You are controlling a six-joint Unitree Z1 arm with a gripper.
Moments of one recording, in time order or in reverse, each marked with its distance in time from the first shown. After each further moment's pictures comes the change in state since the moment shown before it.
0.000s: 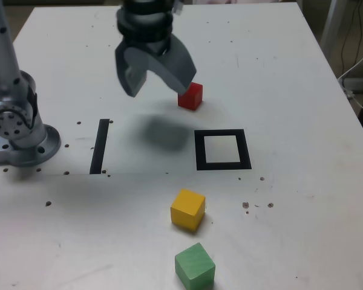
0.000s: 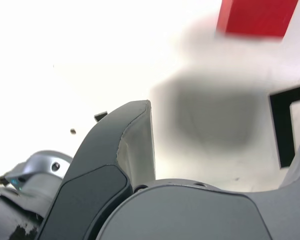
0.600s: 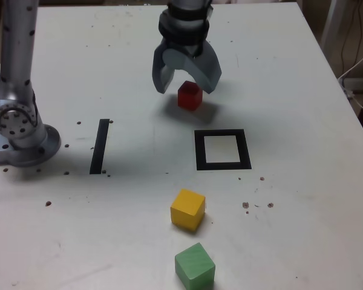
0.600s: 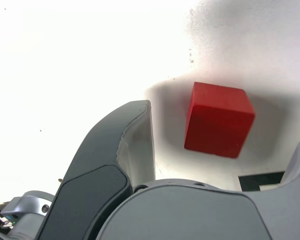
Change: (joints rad) arm 0.117 0.258 -0.169 -0.033 0.034 0.095
